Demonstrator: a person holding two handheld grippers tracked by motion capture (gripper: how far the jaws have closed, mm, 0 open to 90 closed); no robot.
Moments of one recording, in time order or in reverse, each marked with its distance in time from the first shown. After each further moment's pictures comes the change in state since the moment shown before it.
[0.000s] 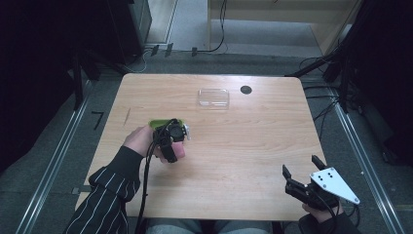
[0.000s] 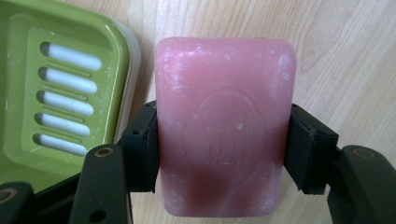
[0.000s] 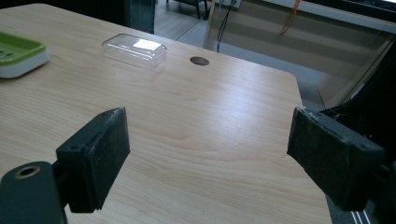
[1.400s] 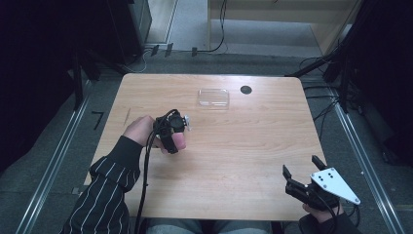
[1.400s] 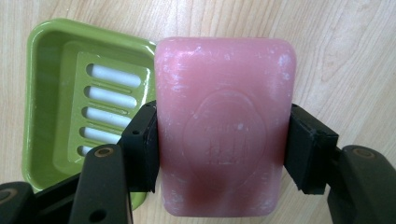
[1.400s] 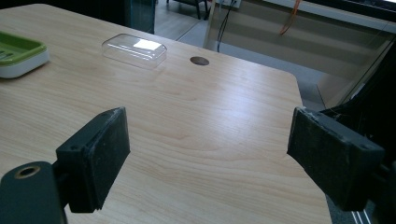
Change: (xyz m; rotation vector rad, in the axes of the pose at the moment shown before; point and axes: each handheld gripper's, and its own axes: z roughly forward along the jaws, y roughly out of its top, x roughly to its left) left arm 0.022 0.009 -0.011 -0.024 0.006 0.047; right arm -0.001 -0.001 -0.001 -0.001 0.004 0.002
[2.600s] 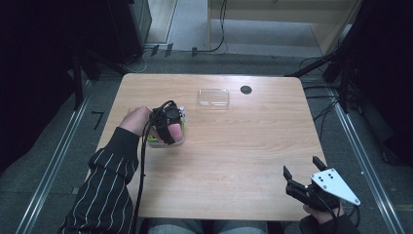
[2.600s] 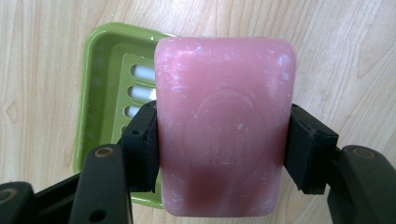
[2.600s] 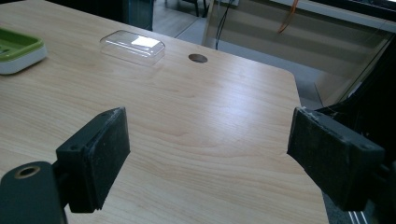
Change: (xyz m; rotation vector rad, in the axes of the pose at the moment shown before) left arm 0.029 -0.006 -0.005 -0.024 0.011 0.015; right arm 0.000 -0.001 -0.002 0.012 -0.010 -0.011
